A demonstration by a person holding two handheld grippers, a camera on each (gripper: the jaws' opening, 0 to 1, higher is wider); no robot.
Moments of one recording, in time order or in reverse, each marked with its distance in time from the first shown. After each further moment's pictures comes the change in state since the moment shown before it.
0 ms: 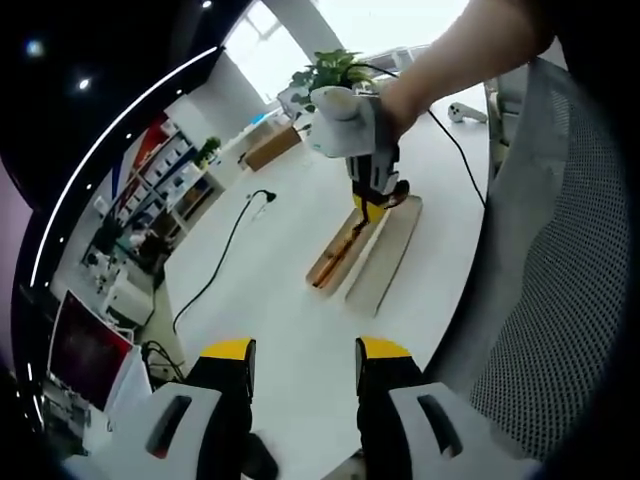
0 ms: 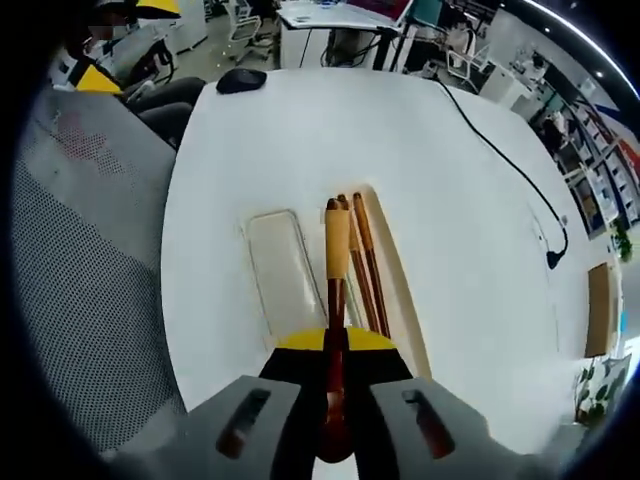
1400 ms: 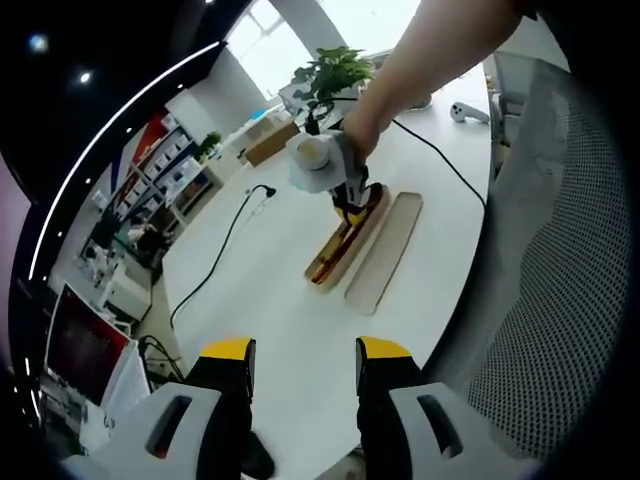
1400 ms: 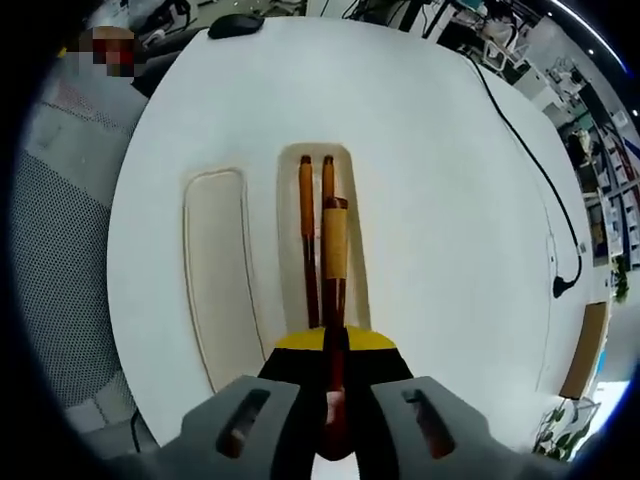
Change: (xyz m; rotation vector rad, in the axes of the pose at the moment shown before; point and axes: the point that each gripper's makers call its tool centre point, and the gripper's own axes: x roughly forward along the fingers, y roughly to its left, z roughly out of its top) left arm 0.002 -0.001 -0.004 -0.016 0.017 -0.011; right arm 0.048 -0.041 -0.009 -0.148 0.163 0.031
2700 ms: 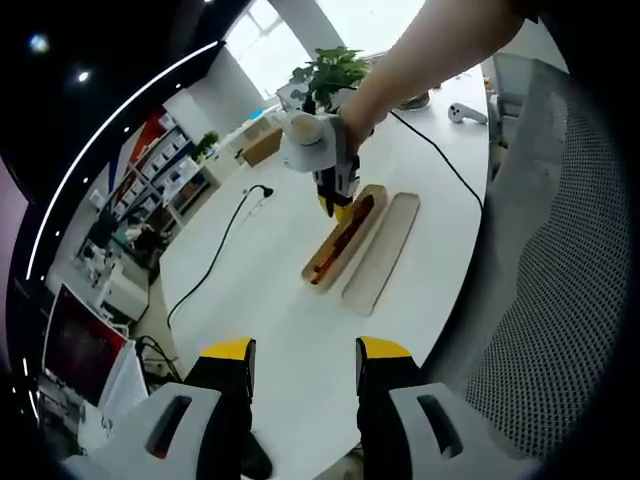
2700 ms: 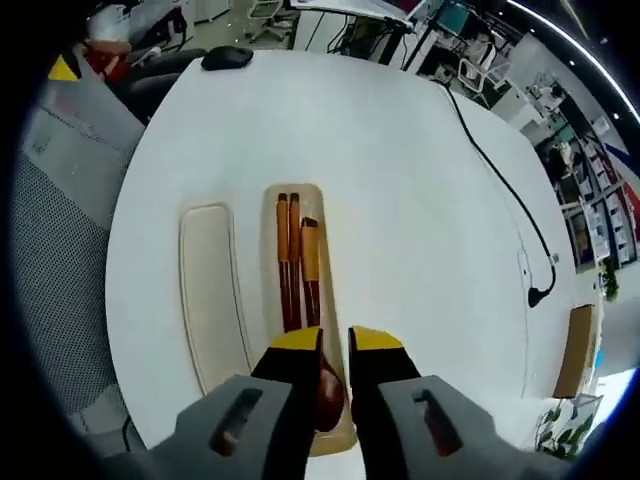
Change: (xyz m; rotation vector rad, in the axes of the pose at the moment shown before) left arm 0.001 -0.001 0.001 -0.001 -0.002 -0.010; right arm -0.034 -0.023 0.005 0.058 -0.151 -0.104
